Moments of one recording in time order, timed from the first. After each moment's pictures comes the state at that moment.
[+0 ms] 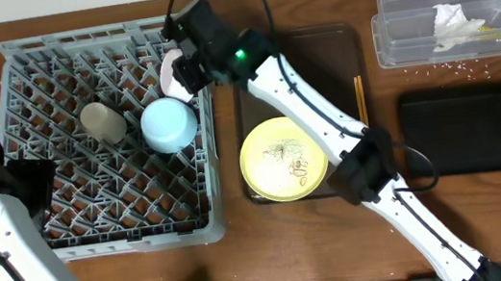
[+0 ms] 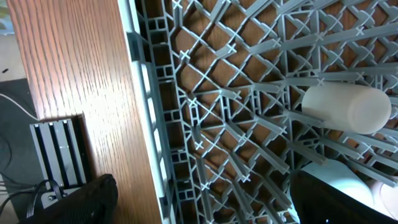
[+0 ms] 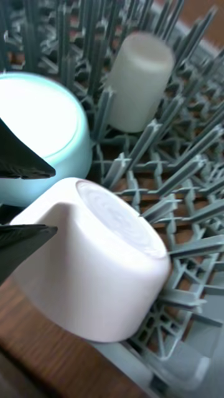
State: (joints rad) left arm 0.67 1.38 1.51 -1.41 -0.11 -0.78; right arm 0.74 2.77 2.93 -0.97 -0.26 0.24
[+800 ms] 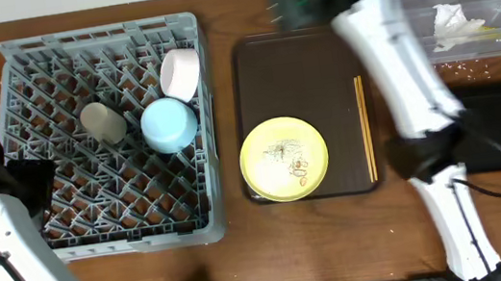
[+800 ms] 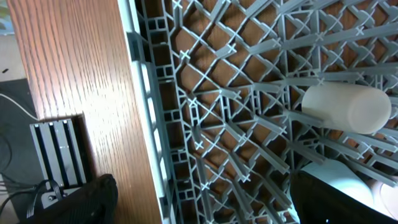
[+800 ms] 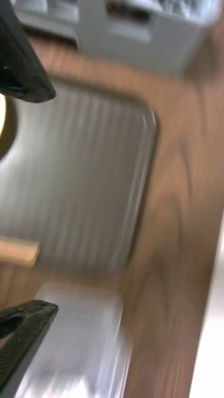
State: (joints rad) left arm 0.67 1.38 1.51 -1.41 -0.11 -0.78; right arm 0.41 2.45 2.95 -1.52 0.16 0.23
